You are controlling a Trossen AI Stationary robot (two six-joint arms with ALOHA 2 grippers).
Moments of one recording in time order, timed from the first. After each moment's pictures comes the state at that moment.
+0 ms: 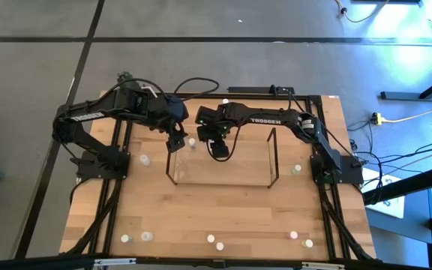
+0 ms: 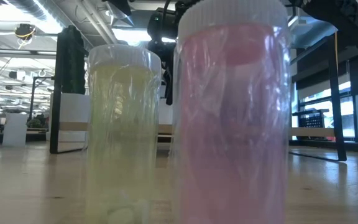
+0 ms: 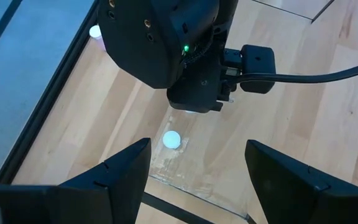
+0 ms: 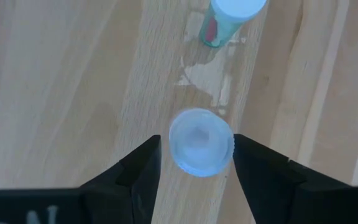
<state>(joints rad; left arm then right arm) 0.07 1.42 1.74 -1.32 -0.20 -0.29 -0.19 2.21 1.99 -1.01 -0.12 -0.39</state>
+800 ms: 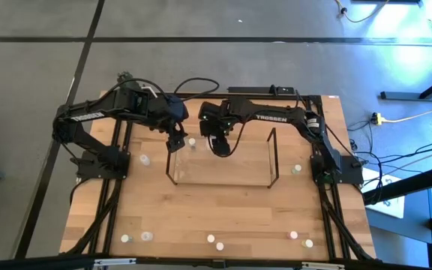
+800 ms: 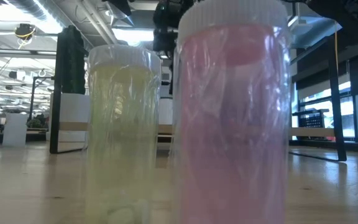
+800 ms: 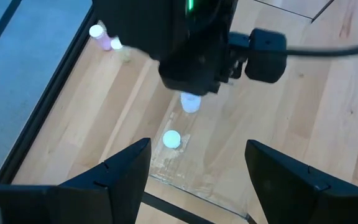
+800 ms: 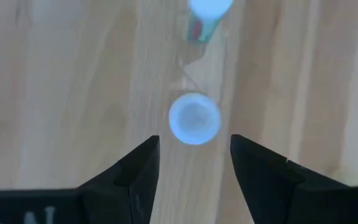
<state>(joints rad) 0.07 1.42 1.74 -1.32 -0.20 -0.29 -0.20 2.15 2.01 -1.07 -0.13 -0.27</state>
